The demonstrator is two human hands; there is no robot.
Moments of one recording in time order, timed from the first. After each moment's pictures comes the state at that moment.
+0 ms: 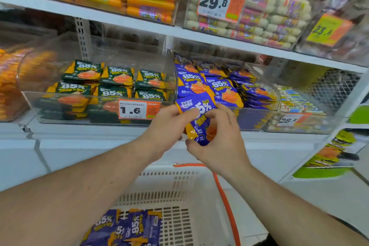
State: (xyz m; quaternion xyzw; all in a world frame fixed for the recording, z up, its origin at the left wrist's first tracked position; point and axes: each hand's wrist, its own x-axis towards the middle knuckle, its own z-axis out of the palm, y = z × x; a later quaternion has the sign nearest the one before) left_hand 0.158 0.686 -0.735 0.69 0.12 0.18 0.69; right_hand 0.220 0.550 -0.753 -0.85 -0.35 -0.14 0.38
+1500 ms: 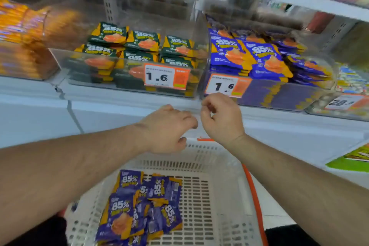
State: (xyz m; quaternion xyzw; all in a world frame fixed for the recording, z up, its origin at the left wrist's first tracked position) left_hand 0.127 0.740 -0.808 1.00 -0.05 0.02 0.01; right_hand 0.258 0.611 -0.823 -0.77 -0.49 -0.20 0.36
